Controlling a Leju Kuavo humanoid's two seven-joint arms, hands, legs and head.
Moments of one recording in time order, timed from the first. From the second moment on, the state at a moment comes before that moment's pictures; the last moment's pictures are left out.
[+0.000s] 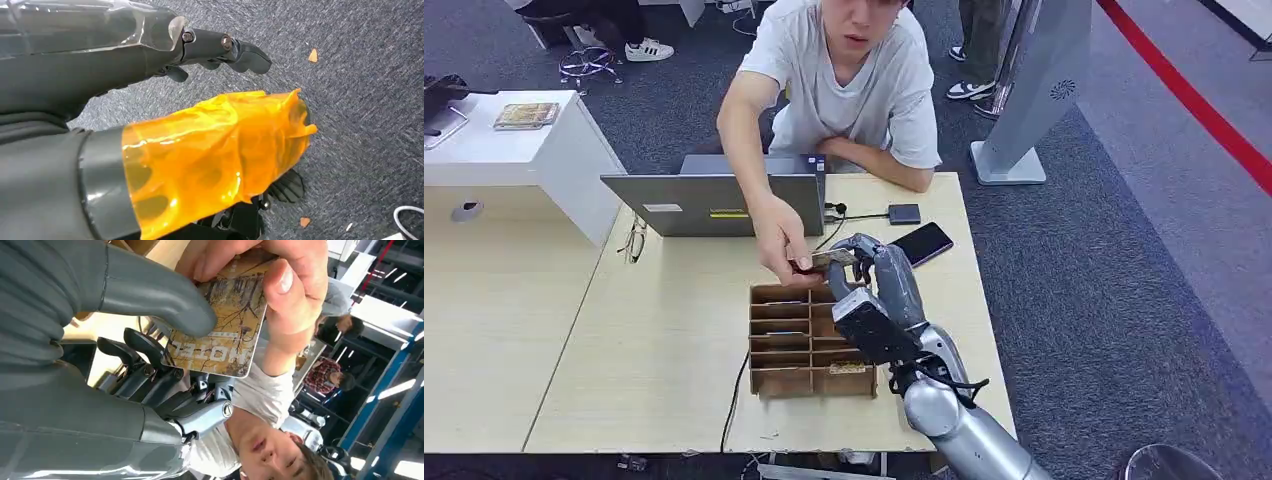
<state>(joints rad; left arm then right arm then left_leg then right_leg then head) -0.11 -0.08 -0.91 -0.04 1.57 0.52 -0.25 -0.25 0.06 0.53 -1.44 0.40 -0.45 -0.18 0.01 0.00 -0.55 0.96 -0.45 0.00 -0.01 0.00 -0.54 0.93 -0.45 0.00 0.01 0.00</state>
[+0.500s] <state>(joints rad) -0.11 -0.08 -0.91 -0.04 1.57 0.52 -0.25 -0.25 0.06 0.53 -1.44 0.42 -0.42 -0.16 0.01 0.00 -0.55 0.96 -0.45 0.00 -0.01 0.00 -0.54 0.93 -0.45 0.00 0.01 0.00</state>
